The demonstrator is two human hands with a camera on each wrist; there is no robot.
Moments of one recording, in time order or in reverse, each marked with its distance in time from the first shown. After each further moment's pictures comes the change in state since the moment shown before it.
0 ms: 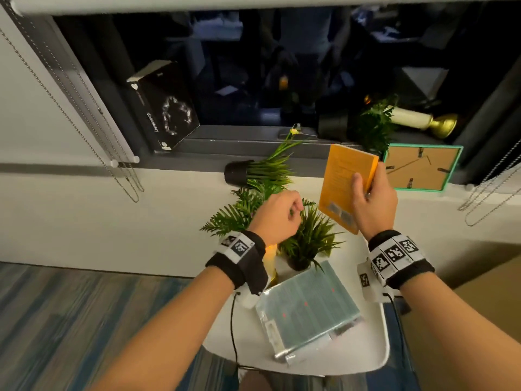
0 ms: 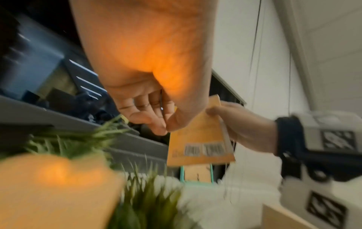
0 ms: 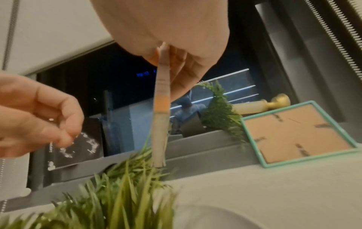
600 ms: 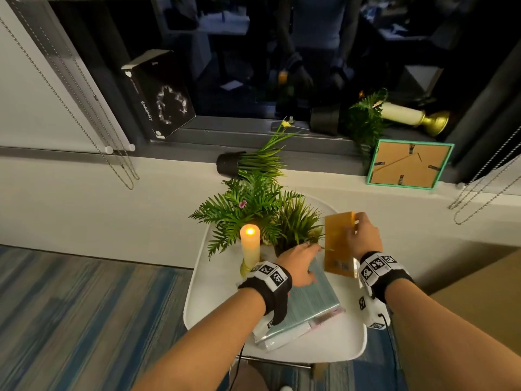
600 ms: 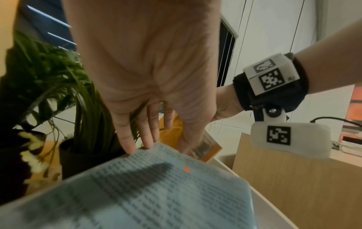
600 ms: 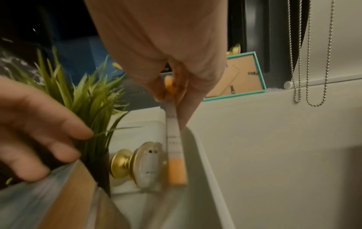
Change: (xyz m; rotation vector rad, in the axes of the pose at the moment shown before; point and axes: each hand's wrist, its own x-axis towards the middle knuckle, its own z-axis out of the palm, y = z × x) left_hand -0.040 0.018 0.122 0.175 -0.539 -0.148; right_hand -0.047 0.106 -0.003 -0.360 -0.422 0.476
